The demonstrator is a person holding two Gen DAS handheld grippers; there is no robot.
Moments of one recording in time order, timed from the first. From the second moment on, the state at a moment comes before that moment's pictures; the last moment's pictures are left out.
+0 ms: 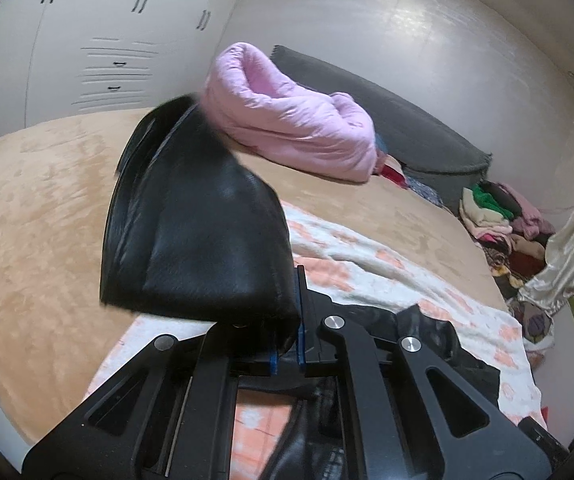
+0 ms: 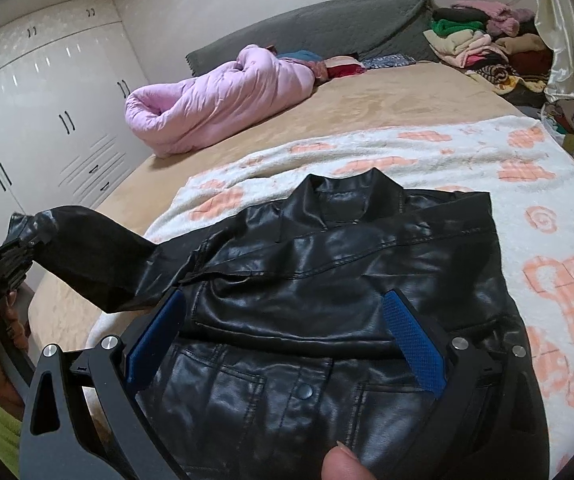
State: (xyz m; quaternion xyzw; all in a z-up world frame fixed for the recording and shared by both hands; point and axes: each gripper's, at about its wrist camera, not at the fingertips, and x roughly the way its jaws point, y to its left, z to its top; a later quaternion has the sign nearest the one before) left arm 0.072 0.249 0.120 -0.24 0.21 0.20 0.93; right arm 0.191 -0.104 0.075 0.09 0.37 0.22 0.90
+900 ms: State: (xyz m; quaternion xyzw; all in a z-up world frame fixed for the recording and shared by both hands) left arm 0.127 0.116 0.133 -0.15 0.23 0.07 0.96; right arm 0.185 -0.208 0.061 0.18 0.36 0.15 0.90
